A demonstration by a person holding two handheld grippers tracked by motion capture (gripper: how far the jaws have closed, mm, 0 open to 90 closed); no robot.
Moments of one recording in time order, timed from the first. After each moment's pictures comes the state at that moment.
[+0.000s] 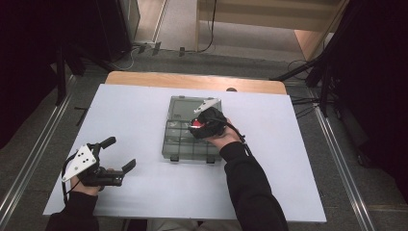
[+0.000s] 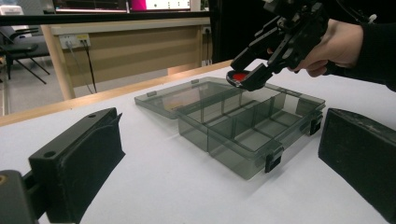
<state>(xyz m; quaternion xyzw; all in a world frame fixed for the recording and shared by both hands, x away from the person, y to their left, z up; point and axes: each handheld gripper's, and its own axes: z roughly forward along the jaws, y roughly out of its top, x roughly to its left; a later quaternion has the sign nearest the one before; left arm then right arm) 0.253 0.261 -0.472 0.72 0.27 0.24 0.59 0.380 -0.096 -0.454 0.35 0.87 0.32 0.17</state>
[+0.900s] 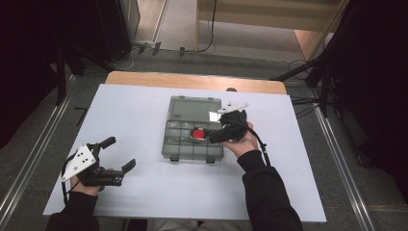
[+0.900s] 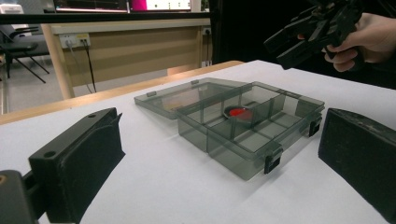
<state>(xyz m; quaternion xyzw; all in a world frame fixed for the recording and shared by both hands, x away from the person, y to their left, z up) 0.253 0.261 -0.472 0.72 0.28 0.24 0.60 0.349 -0.152 -0.441 0.41 0.81 0.36 0.19</state>
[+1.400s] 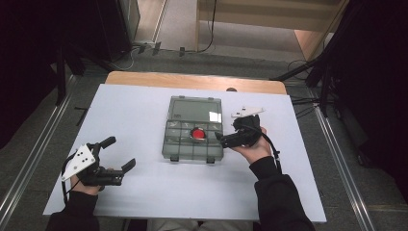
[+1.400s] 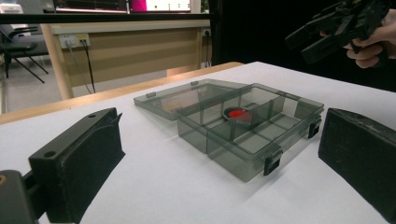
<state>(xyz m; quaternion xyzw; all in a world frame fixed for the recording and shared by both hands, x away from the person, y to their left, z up) 0.254 0.262 -0.472 0.71 0.28 0.24 0.60 0.324 -0.183 -0.433 0.42 0.81 0.36 0.20</state>
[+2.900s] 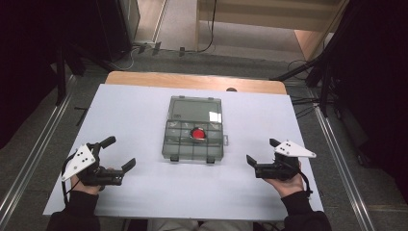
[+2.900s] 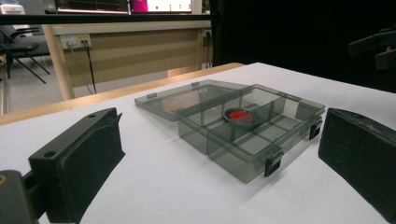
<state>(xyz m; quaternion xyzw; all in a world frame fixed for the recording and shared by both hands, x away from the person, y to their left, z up) 0.254 0.261 -0.472 0.71 0.28 0.24 0.60 0.230 -0.265 -0.468 0.45 0.73 0.45 0.25</state>
